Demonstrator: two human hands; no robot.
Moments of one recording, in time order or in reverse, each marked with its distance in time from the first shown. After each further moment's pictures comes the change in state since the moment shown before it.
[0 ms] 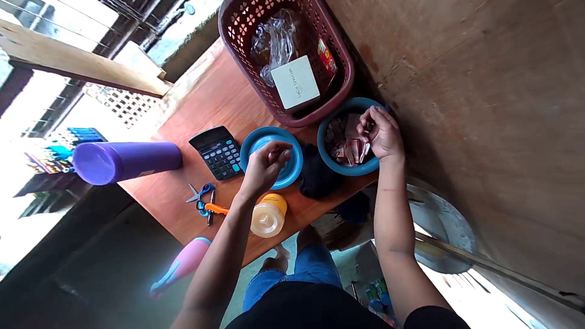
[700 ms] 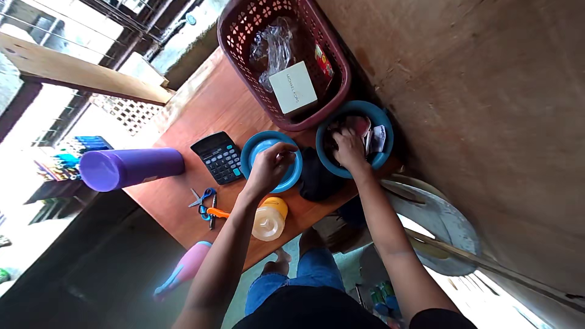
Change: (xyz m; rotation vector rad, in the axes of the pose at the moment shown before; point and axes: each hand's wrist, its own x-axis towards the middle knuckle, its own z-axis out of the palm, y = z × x) left_hand 0.013 0.006 0.005 0.190 -0.083 0.038; right_hand 0.003 0.050 0.038 -1.421 -0.168 -0.080
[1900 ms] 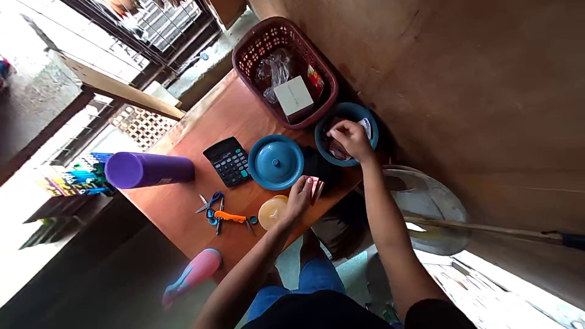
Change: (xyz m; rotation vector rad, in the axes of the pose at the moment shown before) left_hand -0.089 0.033 0.075 -0.637 -0.008 -0.409; right_hand -0.056 -0.025 -0.042 0.728 0.331 -0.232
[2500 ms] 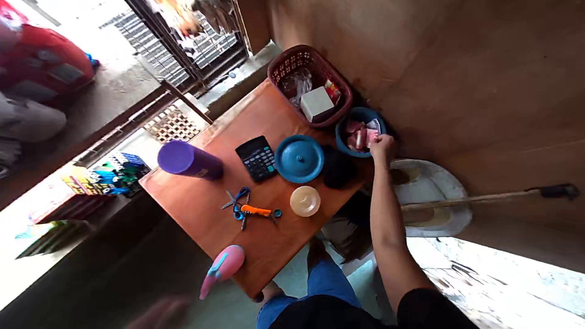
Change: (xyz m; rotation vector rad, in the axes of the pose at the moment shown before) left_hand -0.334 -0.008 -0.305 0.605 0.061 0.010; right_hand -0.043 -0.025 0.020 -0.718 0.483 0.711
